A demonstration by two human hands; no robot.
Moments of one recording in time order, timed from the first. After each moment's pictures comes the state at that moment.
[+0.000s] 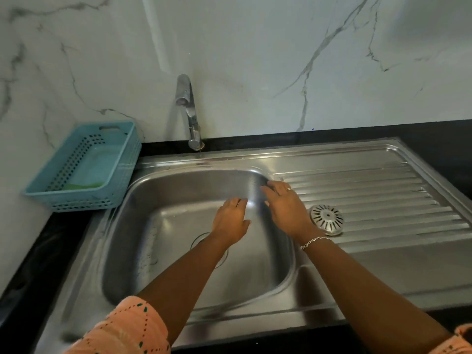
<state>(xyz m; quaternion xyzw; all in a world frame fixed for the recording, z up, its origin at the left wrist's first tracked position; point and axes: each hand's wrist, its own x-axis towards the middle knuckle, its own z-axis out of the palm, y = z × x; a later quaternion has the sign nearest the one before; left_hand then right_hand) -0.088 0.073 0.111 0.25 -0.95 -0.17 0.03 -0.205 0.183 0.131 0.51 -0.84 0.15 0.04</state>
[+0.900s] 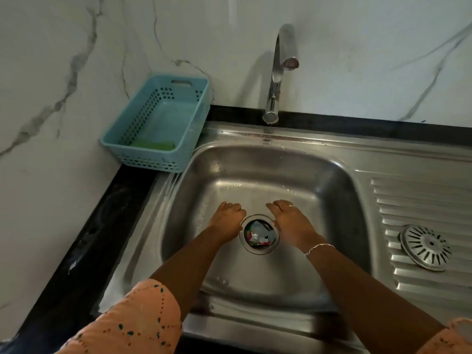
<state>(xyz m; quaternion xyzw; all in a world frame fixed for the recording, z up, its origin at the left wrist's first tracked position) 0.017 -0.025 0.044 0.29 -0.94 -0.09 -0.14 -0.138 0.083 0.040 0.62 -0.77 0.04 -0.13</state>
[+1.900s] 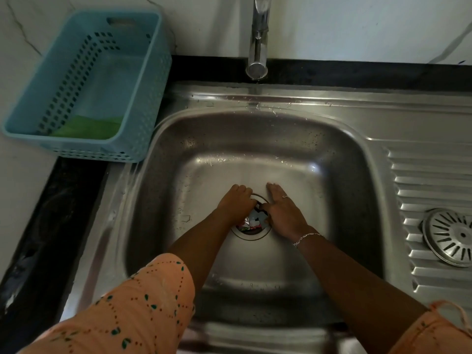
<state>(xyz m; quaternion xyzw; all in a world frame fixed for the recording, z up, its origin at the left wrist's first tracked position) -0.044 -0.036 -0.032 0.12 -0.97 0.00 -0.22 -0.148 0.080 -0.033 0.51 -0.81 0.11 -0.27</state>
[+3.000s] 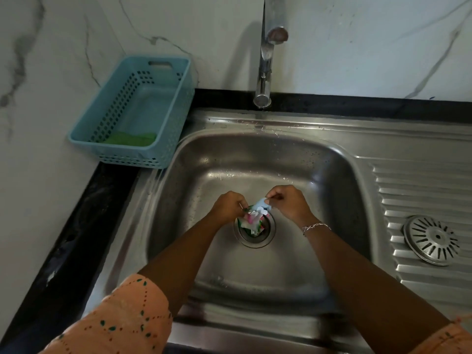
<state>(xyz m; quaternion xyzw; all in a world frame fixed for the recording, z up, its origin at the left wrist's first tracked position) -0.015 -0.039 0.039 0.43 -0.79 -0.43 -0.05 -0.157 0.060 0.042 0.38 -0.80 0.34 -0.32</state>
